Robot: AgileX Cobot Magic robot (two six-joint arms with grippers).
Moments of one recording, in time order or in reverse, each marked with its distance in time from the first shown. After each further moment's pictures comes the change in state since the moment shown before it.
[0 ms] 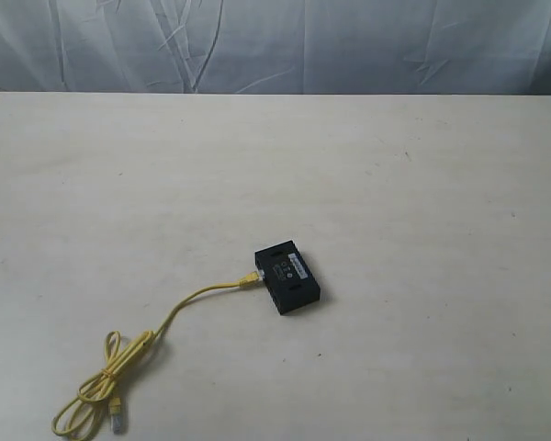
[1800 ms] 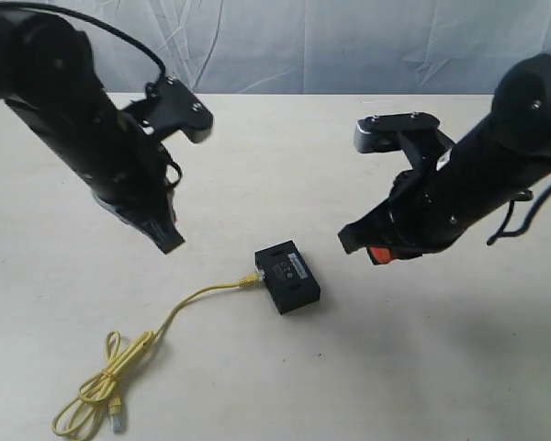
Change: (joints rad) left arm -0.390 1.171 -0.530 0.134 0.146 0.166; right arm 0.239 1.495 -0.443 0.103 0.050 -0.062
